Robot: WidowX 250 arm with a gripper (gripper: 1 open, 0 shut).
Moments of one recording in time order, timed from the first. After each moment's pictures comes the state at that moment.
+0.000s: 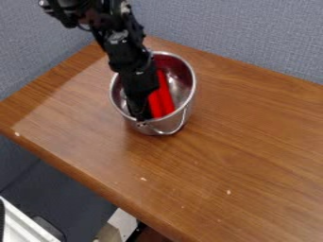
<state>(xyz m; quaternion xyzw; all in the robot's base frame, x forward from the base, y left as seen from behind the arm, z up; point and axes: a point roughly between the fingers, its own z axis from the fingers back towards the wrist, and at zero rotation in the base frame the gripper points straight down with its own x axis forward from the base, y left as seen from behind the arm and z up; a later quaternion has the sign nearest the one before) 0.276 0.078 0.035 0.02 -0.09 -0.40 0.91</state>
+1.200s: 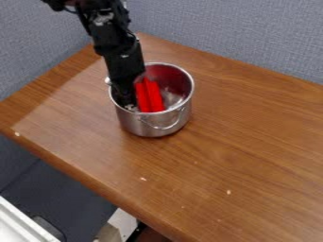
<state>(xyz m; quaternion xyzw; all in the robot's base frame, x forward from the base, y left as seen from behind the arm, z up) 0.276 0.105 0.058 0.02 -0.07 -0.33 0.94</state>
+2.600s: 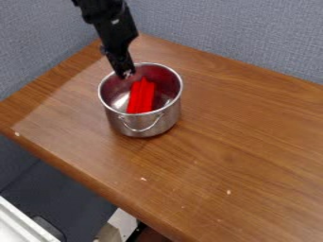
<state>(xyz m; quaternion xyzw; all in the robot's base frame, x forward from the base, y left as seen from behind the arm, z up) 0.298 0.112 0.097 0.01 -0.15 -0.30 0.94</state>
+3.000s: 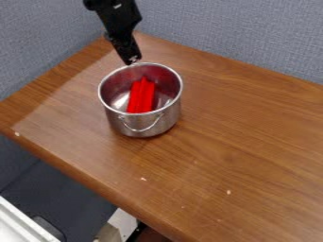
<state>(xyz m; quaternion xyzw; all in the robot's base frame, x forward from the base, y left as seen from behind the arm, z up) 0.315 0.111 0.101 0.01 -0.18 -0.30 0.94</state>
